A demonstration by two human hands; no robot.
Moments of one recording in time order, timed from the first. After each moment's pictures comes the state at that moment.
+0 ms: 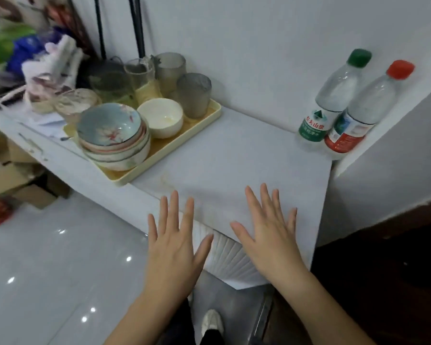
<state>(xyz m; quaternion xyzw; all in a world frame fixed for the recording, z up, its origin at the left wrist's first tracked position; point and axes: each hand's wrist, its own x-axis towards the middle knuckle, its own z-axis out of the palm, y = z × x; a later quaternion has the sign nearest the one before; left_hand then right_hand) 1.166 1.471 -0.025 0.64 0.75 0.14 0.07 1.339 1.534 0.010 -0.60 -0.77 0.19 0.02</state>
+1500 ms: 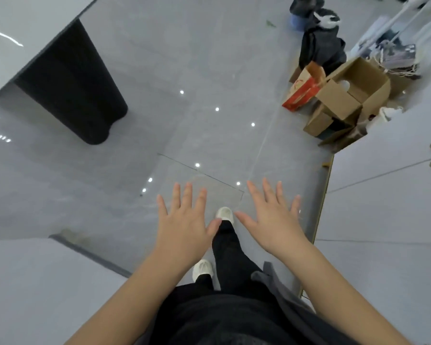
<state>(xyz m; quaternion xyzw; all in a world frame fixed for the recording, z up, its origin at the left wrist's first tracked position) 0.949 0.988 -0.067 -0.04 0.97 0.09 0.23 0.904 1.160 -0.060 0.06 -0.95 0.06 -0.30</state>
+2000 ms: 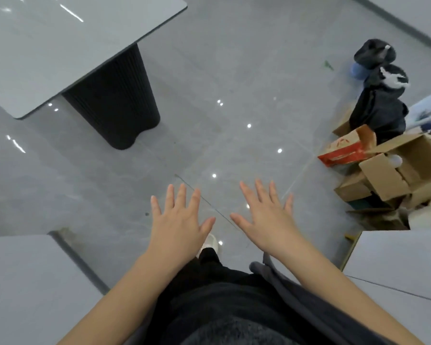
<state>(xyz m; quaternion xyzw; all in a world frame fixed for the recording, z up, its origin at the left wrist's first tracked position) 0.750 0.909 -0.072 -0.19 0.94 0.13 0.23 0.656 1.065 -0.065 0.23 -0.92 0.00 -0.32</state>
